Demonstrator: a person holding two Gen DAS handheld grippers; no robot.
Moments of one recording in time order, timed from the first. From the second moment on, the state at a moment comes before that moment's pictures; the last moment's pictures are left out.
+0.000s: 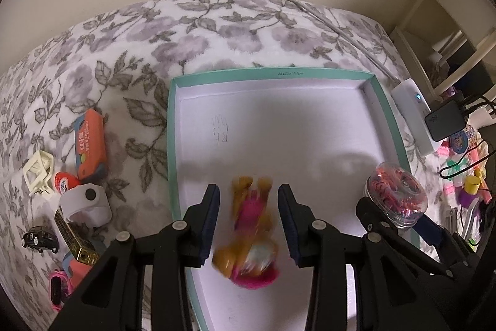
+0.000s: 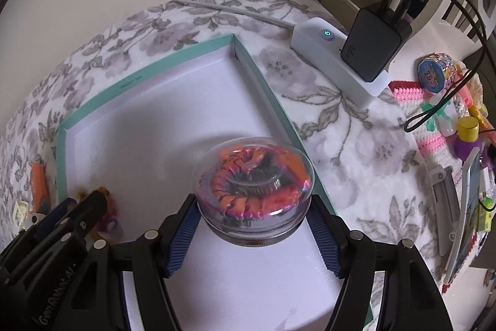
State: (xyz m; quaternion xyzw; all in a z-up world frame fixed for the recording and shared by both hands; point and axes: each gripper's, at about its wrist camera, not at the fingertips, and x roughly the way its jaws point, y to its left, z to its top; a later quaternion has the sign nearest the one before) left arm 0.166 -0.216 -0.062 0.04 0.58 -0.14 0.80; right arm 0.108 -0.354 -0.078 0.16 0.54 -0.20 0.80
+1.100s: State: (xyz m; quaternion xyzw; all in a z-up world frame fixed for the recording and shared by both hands) left arm 0.178 -0.144 0.003 -0.03 0.52 -0.08 0.85; right arm 0.088 -0.341 -0.004 0.14 0.47 -0.19 0.85
